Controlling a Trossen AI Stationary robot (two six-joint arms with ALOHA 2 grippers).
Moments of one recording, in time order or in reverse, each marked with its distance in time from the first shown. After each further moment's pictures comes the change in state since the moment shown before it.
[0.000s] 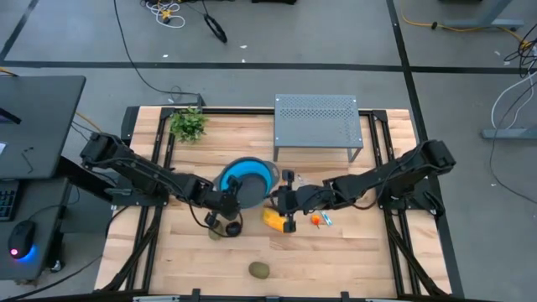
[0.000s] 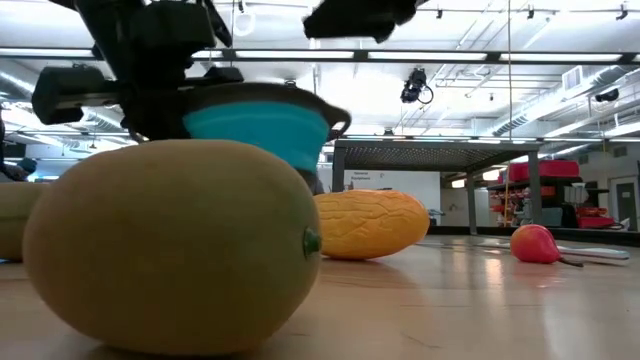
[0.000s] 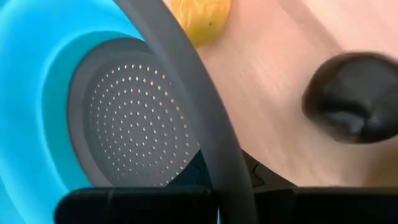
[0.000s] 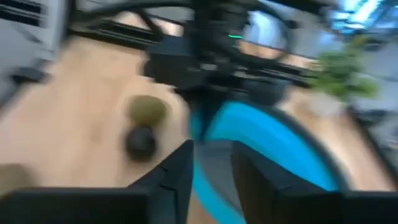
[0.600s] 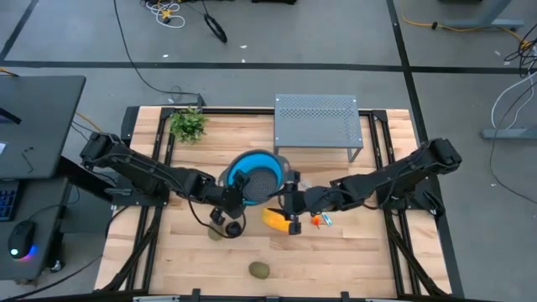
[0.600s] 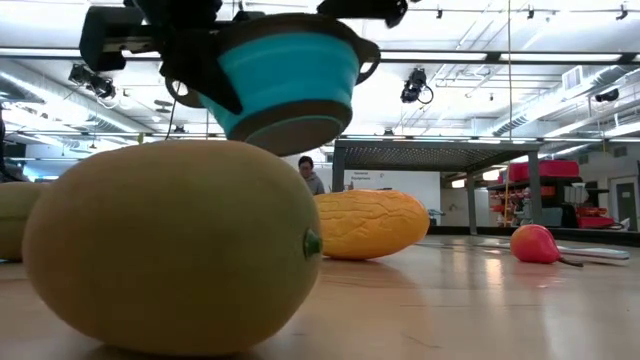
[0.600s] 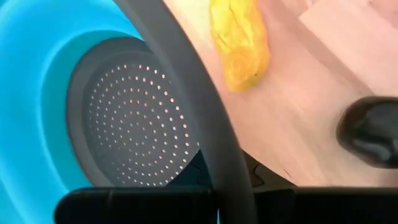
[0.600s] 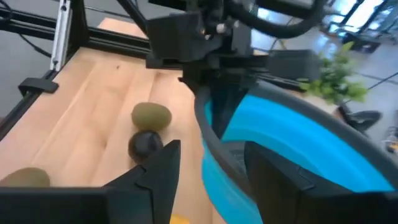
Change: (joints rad) left arm 0.027 -0.001 0.184 -0.094 -0.042 0.124; right arm 0.056 -0.076 -0.001 -0.065 0.080 0.019
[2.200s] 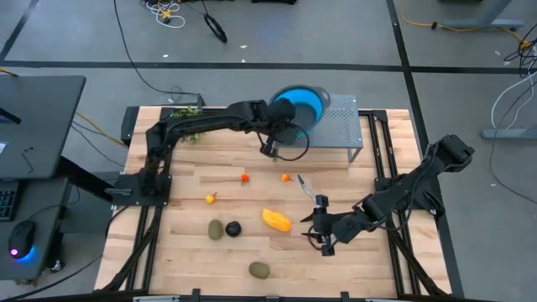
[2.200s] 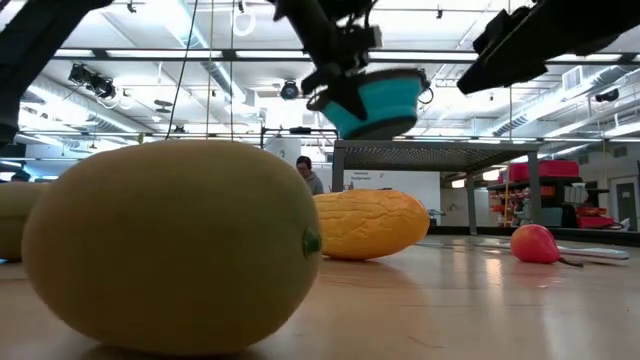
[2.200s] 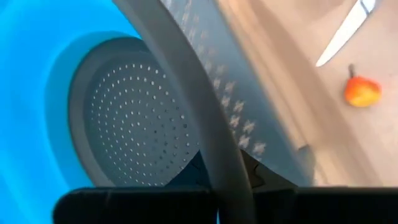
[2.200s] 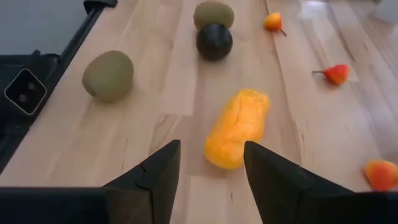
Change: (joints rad) left arm 0.572 0.577 0.912 -0.272 0.194 0.359; right arm 0.233 -0.128 -0.376 0.021 0.052 0.319
